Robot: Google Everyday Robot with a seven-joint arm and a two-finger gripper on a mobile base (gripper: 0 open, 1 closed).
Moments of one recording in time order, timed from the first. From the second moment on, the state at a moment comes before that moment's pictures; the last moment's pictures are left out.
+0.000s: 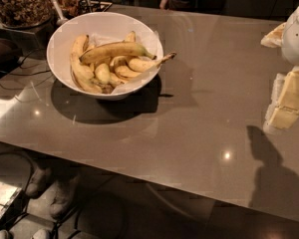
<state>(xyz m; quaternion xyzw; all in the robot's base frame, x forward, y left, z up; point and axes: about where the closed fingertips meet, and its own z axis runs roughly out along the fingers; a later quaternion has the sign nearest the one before) 0.438 -0.216 0.977 -0.60 0.78 -0.04 0.16</state>
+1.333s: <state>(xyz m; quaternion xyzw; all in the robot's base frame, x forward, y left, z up) 0.469 -0.164 1.008 -0.61 0.77 -0.09 0.15</state>
